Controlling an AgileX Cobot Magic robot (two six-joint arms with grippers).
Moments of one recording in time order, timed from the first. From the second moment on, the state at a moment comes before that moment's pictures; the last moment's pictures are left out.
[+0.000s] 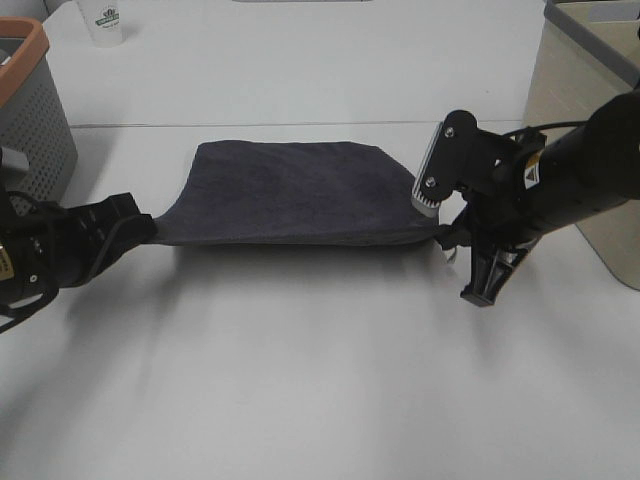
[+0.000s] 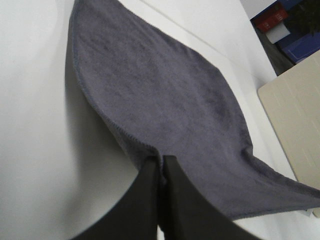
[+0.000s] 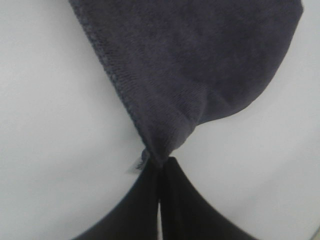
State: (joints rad) left arm -0.20 1.87 -0.46 0.44 -0.97 -0.95; right arm 0.39 1.66 -0.76 -0.15 0.12 -0.67
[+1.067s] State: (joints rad) left arm -0.20 1.87 -0.44 0.47 -0.91 -0.96; right arm 0.39 1.77 -0.64 -0.14 -0.02 -0.67
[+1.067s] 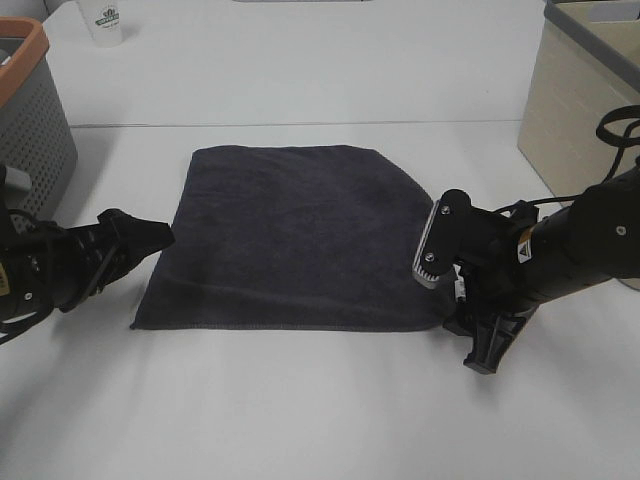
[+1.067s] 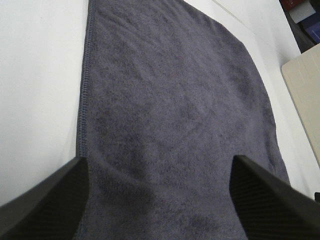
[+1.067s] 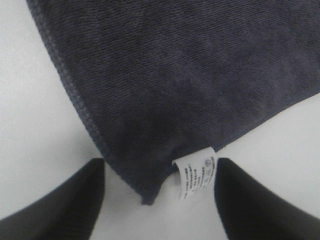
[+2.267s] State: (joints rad) left arm -0.20 1.60 -1.10 1.44 -0.08 -1.73; right arm 0.25 1.43 -1.14 -0.14 0.28 -0.21
